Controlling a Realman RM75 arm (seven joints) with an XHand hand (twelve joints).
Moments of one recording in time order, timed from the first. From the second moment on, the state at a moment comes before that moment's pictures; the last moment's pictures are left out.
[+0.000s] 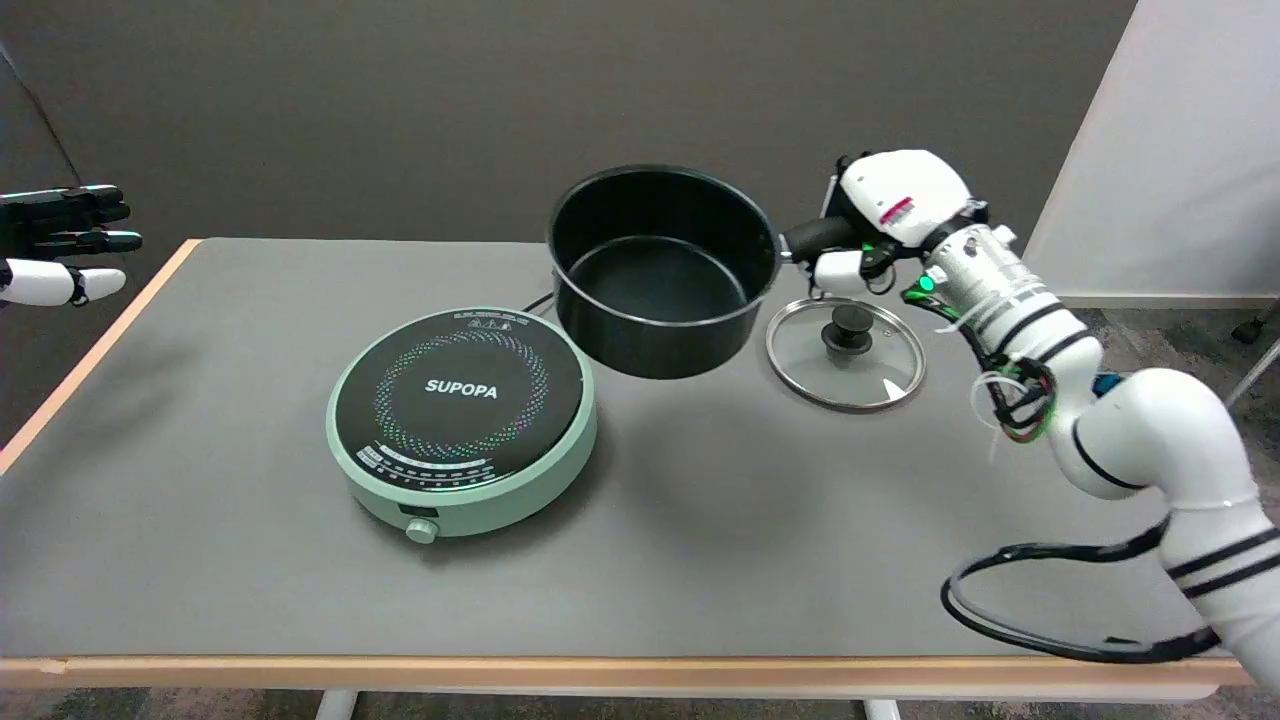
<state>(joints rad) 0.03 -1.00 -1.47 1.71 2.18 -0.04 -1.60</state>
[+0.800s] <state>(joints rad) -0.27 -1.04 -1.24 1.82 2.20 -0.08 -1.60</state>
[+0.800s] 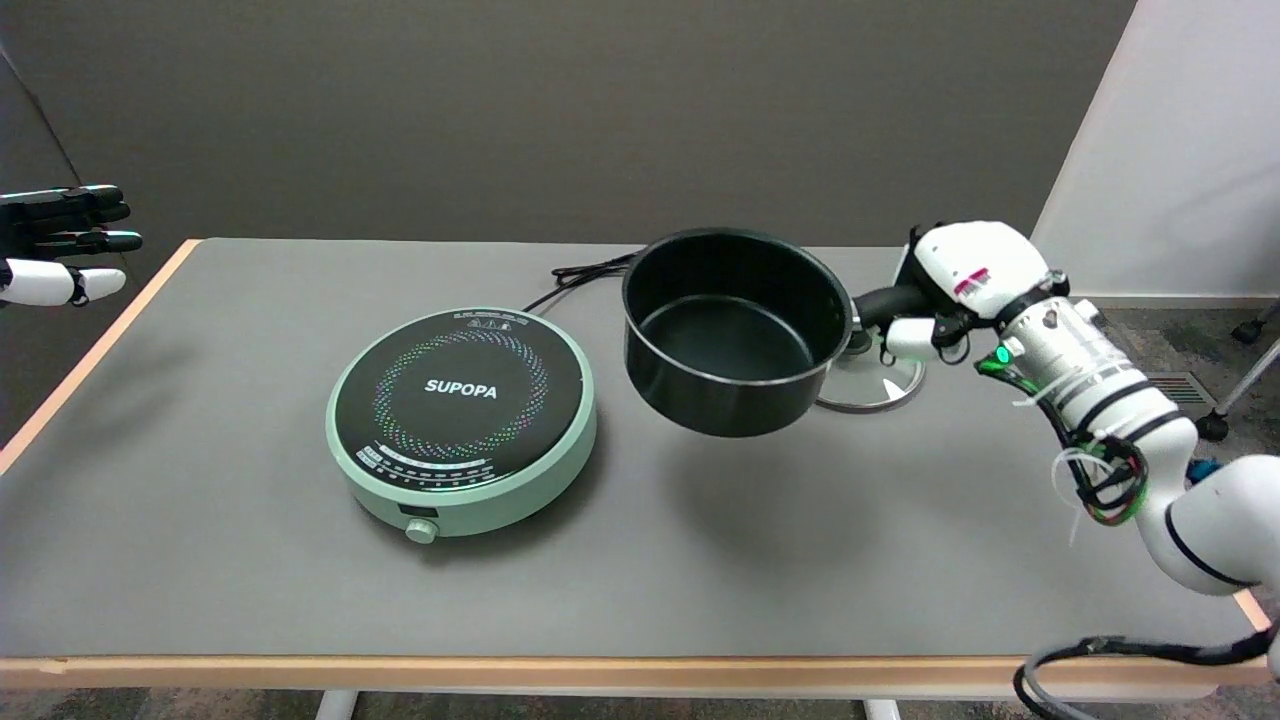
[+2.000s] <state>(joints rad) -0.48 -1.22 -1.21 1.76 2.31 -0.20 -1.60</state>
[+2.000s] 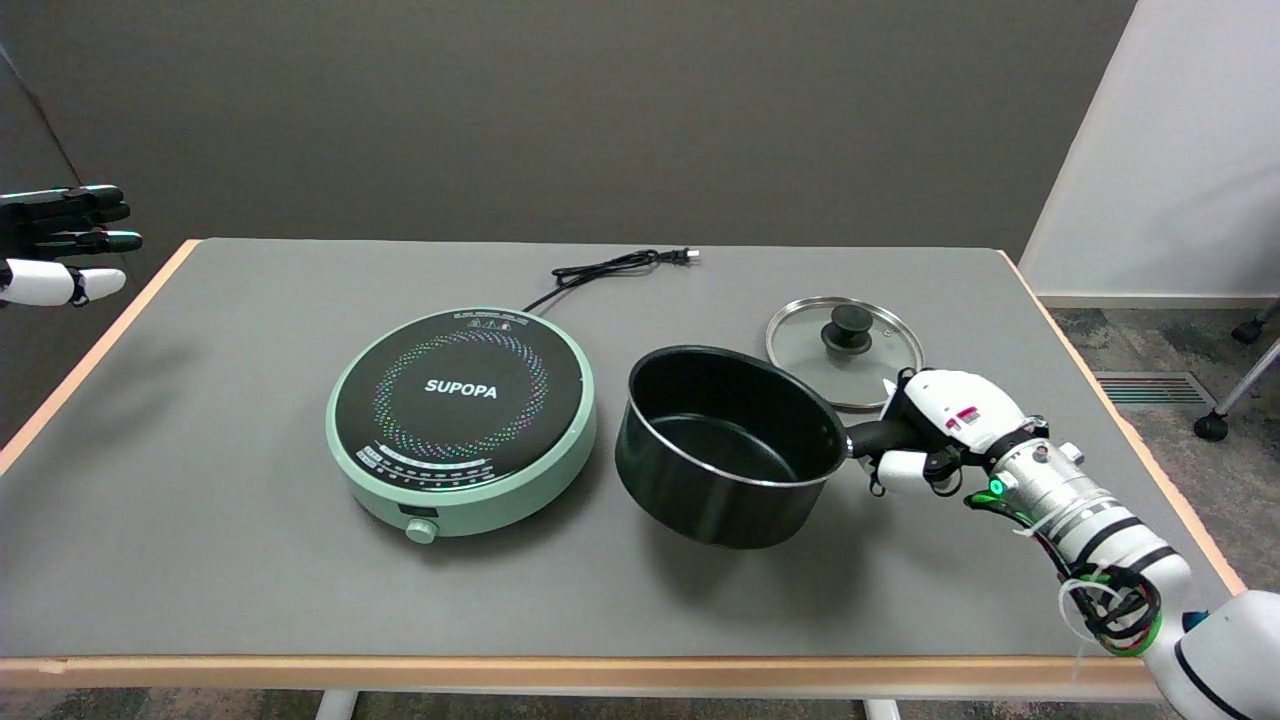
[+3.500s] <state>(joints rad) -0.52 -1.55 -0.86 1.79 2.42 -0.51 -1.97</state>
